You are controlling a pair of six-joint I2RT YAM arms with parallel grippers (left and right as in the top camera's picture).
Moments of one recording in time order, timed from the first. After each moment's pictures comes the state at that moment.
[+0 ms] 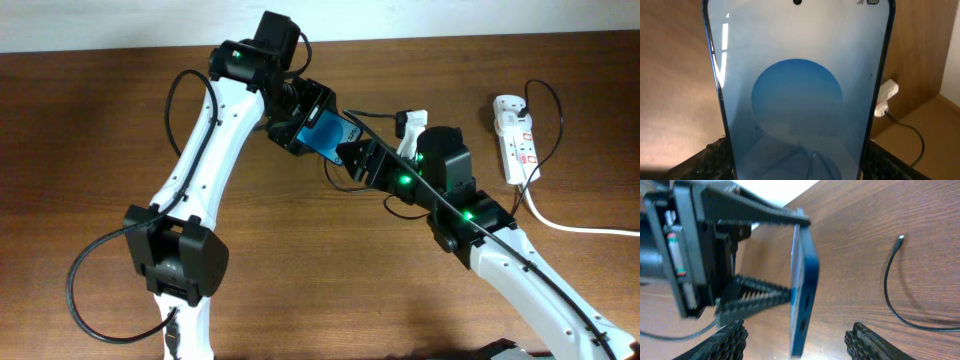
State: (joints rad) left arm -0.37 2.13 2.17 -1.31 0.45 -1.28; right arm 0.39 1.32 0.88 -0.03 -0.37 0.85
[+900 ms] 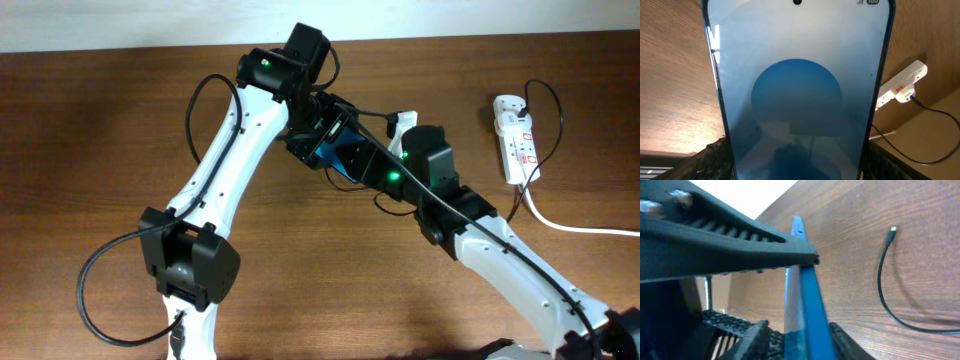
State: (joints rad) left arm -0.46 2.13 2.17 -1.35 0.43 -1.28; right arm 0.41 1.42 0.88 0.03 -0.34 0.90
